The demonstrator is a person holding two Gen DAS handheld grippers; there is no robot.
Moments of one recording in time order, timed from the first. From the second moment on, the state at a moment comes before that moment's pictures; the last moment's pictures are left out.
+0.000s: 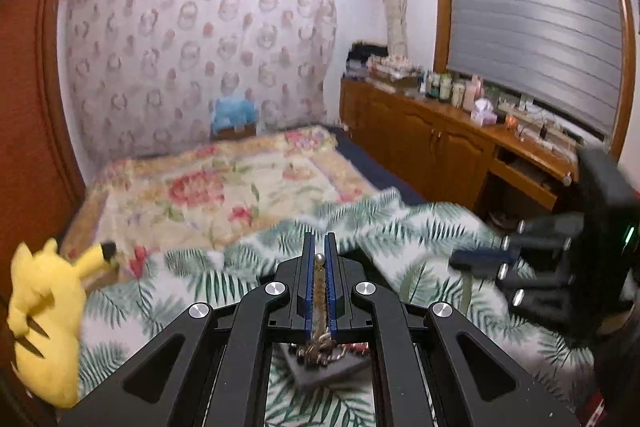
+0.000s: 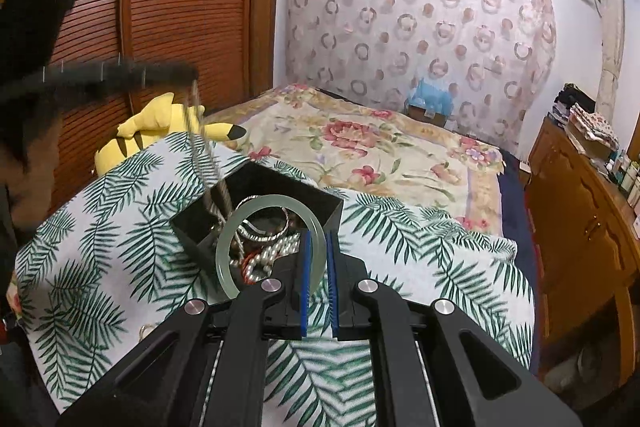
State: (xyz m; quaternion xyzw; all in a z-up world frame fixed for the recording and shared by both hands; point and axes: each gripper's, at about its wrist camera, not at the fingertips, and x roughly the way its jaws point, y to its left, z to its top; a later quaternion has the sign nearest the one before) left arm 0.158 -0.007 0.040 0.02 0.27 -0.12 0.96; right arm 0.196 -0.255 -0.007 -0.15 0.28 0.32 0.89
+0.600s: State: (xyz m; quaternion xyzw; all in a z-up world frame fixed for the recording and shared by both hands) left arm 0.170 0.019 -0.025 -0.01 0.33 -0.06 0.94; right arm 0.236 -0.210 -0.031 -0.16 0.30 0.34 0.88
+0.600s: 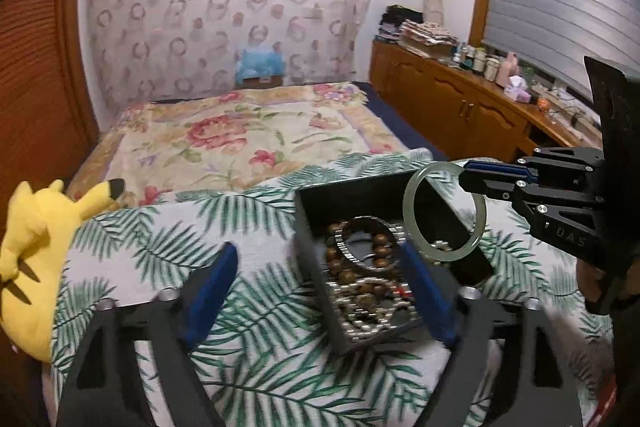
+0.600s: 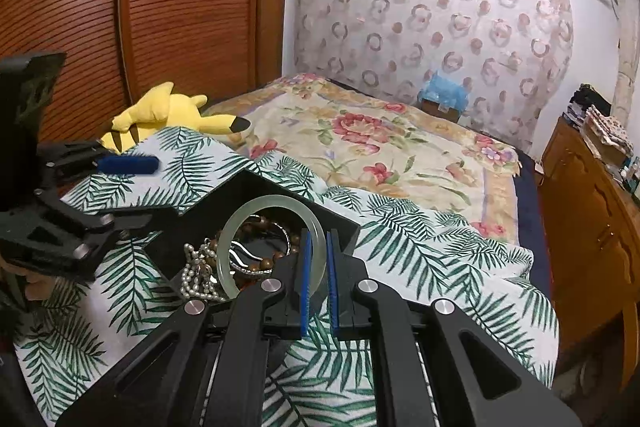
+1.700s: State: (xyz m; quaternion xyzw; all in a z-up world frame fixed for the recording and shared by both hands) left arm 0.128 0.030 -0.043 -0.01 0.36 -0.03 0.93; right arm 0.208 -0.214 -0.028 -0.14 0.29 0.35 0.88
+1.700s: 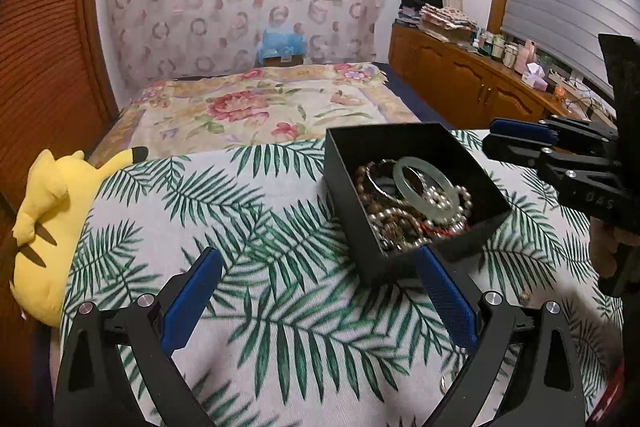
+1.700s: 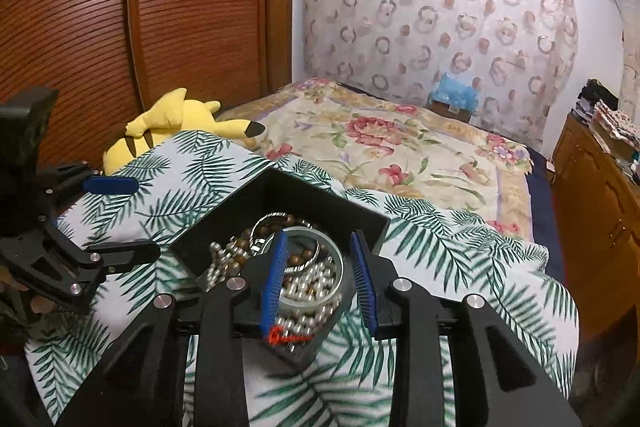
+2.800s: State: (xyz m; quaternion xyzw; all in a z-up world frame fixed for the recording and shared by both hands) left arm 0.052 -0.018 -0.076 0.01 0.40 -0.09 0.91; right arm 0.129 -0.257 -0.109 -0.15 0.40 0.33 0.84
